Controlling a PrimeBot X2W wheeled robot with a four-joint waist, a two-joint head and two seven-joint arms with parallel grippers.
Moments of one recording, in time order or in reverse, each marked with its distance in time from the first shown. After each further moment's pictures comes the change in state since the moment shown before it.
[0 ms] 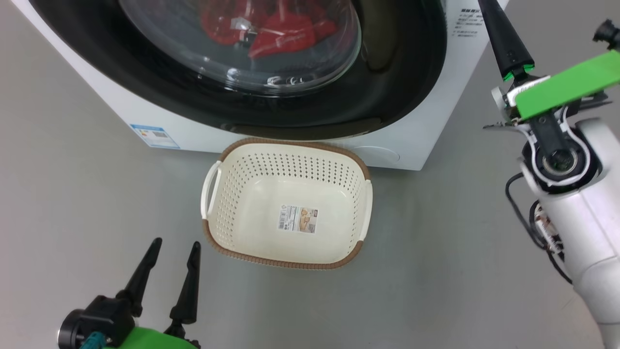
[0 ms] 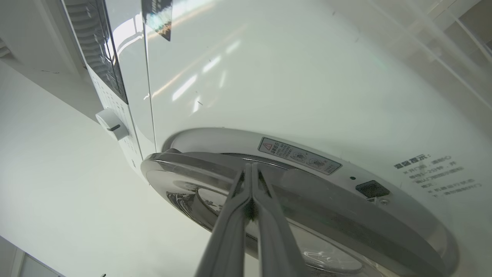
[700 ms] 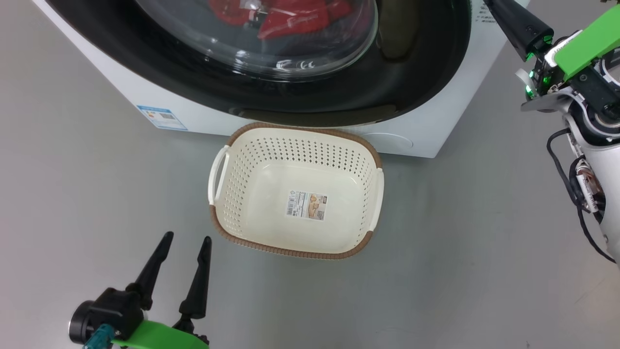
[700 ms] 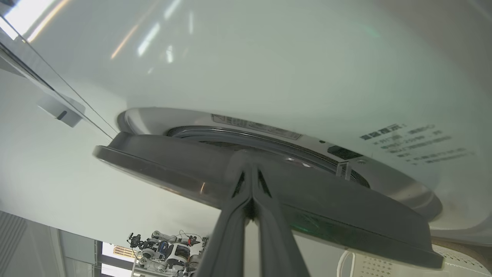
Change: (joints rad) left arm -0.032 0.006 -0.042 0.015 -0.025 0.000 0.000; right arm -0.142 -0.058 -0.037 0.189 0.172 0.000 0.391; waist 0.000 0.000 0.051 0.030
